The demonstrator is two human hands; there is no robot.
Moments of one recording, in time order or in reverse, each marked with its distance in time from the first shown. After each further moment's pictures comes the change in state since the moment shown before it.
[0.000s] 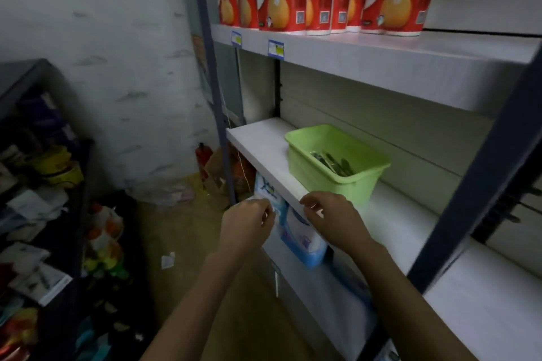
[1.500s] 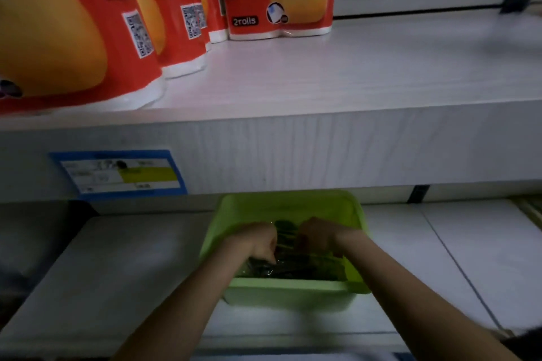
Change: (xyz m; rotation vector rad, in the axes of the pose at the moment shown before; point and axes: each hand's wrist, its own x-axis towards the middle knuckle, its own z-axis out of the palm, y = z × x) left_hand 0.398 0.036 0.186 0.185 -1.004 1.023; right_hand 0.244 0.137 0.017 -0.103 -0.367 0.928
